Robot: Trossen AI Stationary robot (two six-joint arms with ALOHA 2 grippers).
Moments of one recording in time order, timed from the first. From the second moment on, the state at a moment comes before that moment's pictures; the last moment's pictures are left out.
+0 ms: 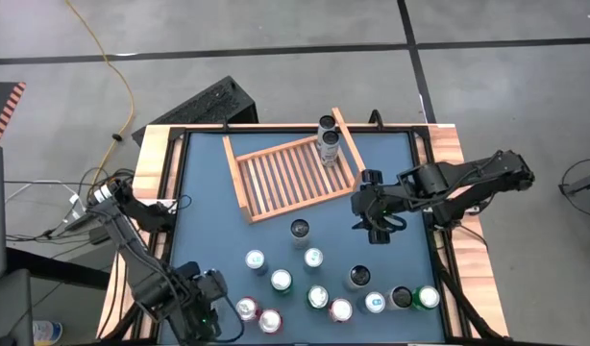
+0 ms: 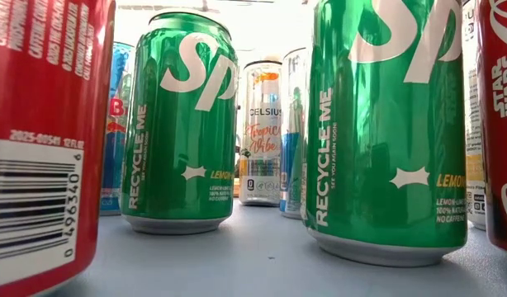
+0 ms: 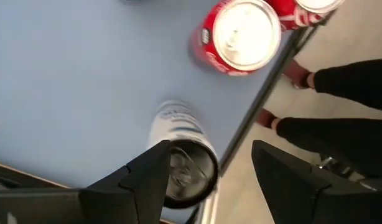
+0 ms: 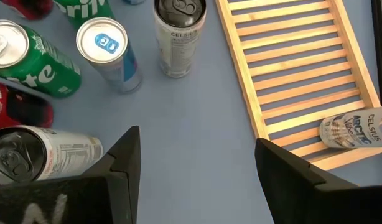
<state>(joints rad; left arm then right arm) -0.86 1.69 1.68 -1.25 -0.09 -1.37 0.26 1.33 1.42 -1.13 0.22 0.13</state>
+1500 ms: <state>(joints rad) -1.01 1.70 1.56 -1.23 -0.27 -1.67 0.20 1.33 1.42 -1.10 0.21 0.12</state>
